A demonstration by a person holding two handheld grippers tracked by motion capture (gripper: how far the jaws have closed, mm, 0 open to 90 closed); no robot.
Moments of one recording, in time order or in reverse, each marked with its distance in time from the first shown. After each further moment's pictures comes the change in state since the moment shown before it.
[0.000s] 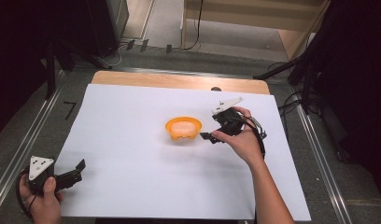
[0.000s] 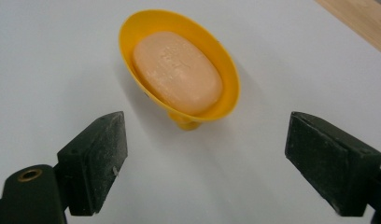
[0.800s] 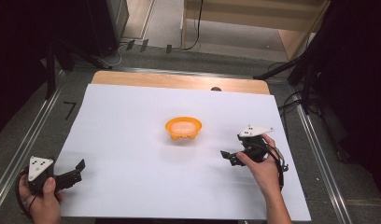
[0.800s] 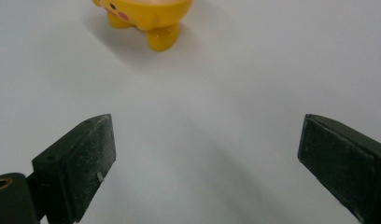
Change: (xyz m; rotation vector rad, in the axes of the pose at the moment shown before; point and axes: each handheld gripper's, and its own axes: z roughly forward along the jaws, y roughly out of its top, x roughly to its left) left arm 0.000 0.000 -0.001 -0.011 0.001 0.001; right arm 0.009 -0.098 -0.031 -0.078 -0.119 0.177
